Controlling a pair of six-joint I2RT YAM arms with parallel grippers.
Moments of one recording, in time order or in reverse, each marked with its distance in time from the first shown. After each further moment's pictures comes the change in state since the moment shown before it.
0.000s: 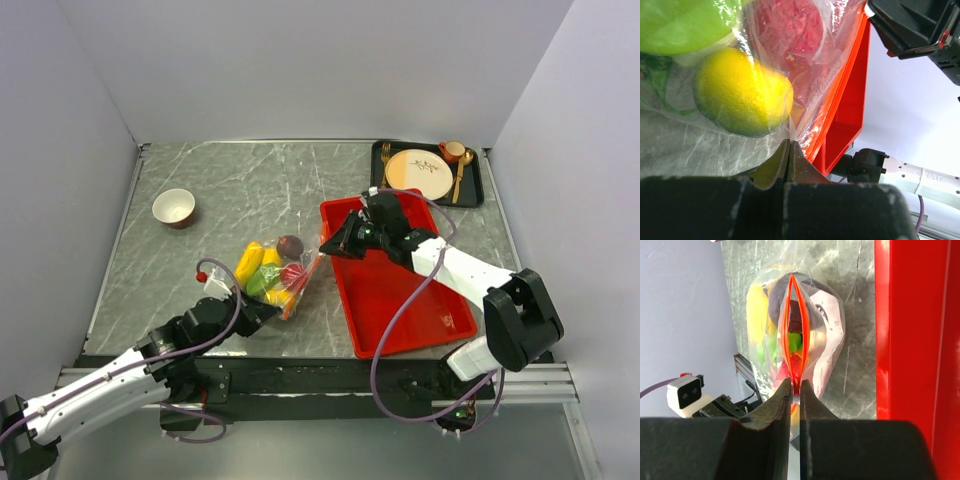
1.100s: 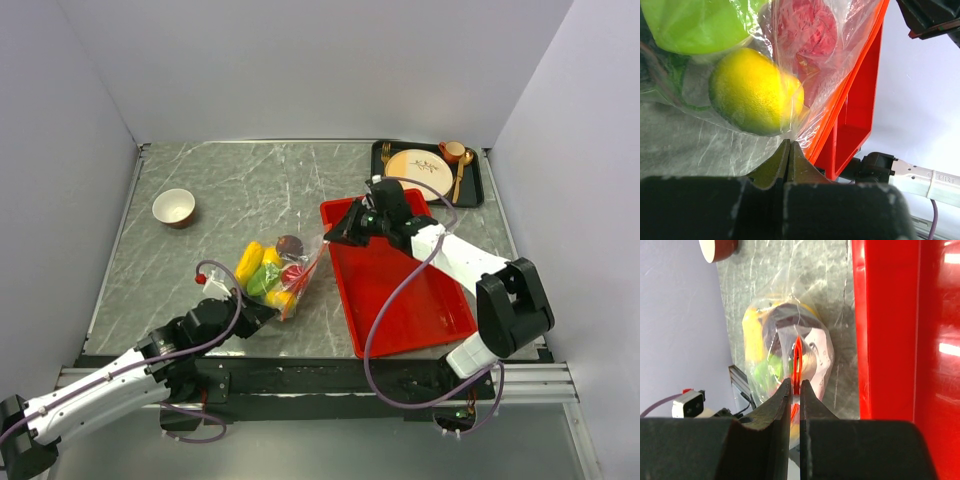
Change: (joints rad) left arm 0.000 -0.005 -0.014 -0.026 -0.019 -0.002; right arm -0.067 0.079 0.104 -0.052 -0.016 -0.069
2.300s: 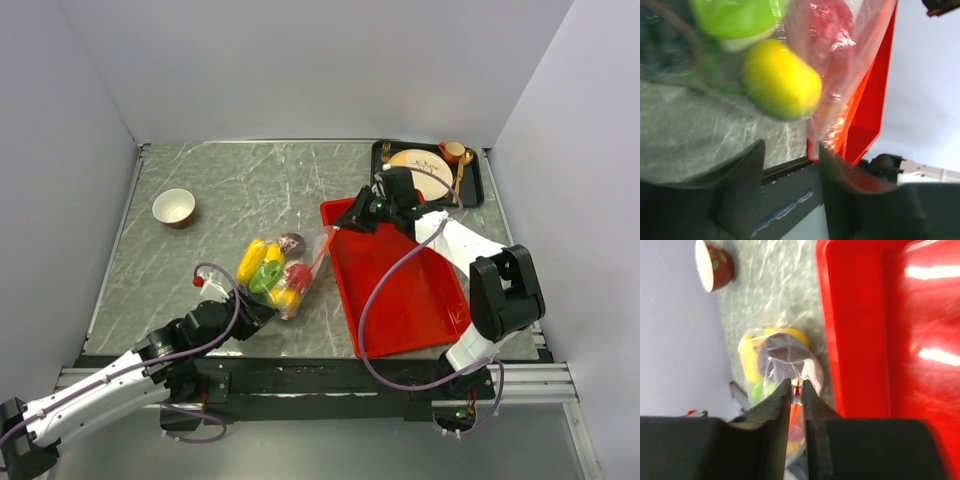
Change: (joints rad) left arm -0.001 -0.035 -0.006 -0.050 -0.015 -0.005; right arm -0.105 0.092 0.093 -0.023 -0.041 -0.043
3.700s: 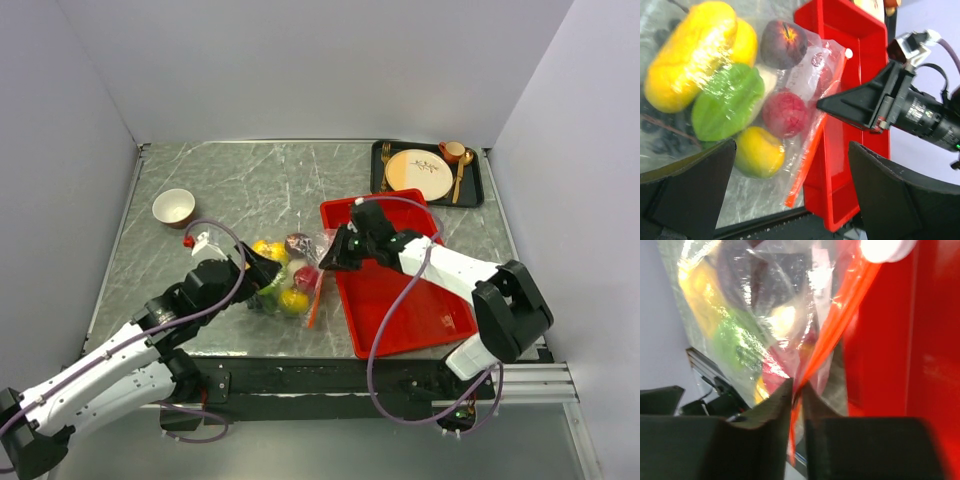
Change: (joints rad) left arm 0.132 0.298 0.372 -0.081 -0.116 0.247; right arm 0.259 -0.109 -0.175 -0.061 0.156 0.027
